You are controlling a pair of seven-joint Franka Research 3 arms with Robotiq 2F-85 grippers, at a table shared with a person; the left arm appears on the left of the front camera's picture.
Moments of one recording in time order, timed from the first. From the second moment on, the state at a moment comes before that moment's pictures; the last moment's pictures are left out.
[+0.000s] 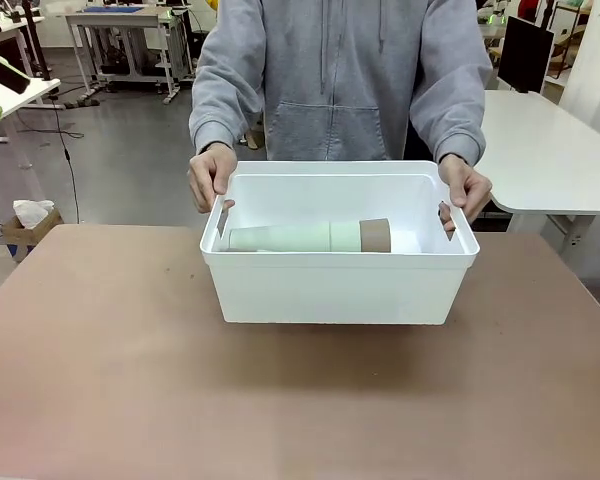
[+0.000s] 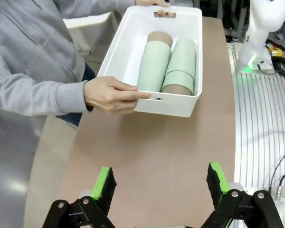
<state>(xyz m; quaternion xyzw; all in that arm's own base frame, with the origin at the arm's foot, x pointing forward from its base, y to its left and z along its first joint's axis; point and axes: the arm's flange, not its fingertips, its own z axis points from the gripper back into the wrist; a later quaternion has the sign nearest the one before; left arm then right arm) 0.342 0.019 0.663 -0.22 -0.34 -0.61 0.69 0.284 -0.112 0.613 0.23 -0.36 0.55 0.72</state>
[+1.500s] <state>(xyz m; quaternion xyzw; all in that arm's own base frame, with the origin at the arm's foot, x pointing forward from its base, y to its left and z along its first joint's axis) 0.341 0.019 0.663 -0.22 -0.33 -0.60 0.69 0.284 -0.112 0.613 0.23 -0.36 0.55 0.72</state>
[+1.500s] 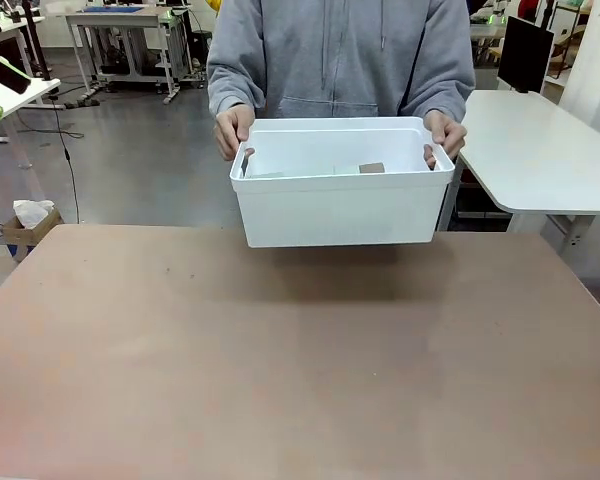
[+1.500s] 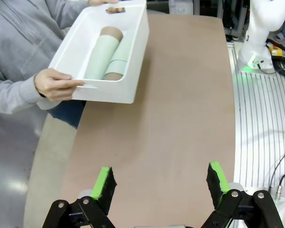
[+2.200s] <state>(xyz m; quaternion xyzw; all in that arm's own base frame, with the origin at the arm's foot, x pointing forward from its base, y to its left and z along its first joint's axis) 0.341 0.019 0.663 -0.22 -0.33 -0.60 0.69 0.284 -0.112 0.613 0.23 -0.36 0.55 0.72</state>
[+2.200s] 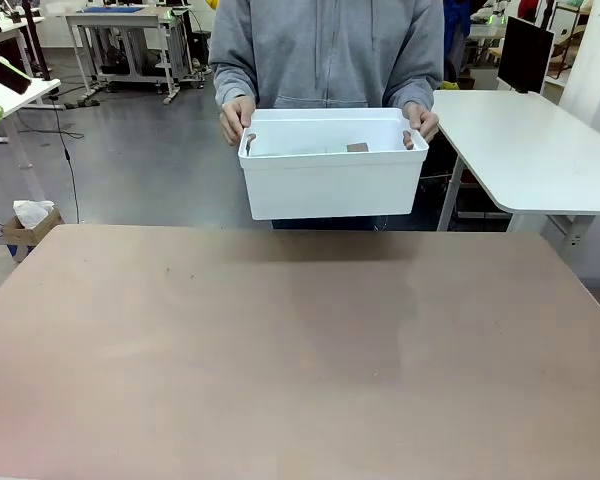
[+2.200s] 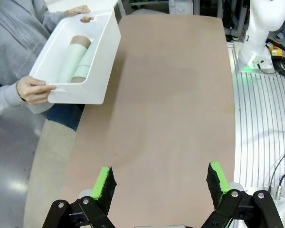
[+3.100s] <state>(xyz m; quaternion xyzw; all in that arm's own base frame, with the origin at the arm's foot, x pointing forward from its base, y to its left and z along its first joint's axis) 0.341 0.019 0.663 -0.22 -0.33 -0.60 0.69 0.284 -0.112 0.613 0.23 -0.36 0.55 0.72</state>
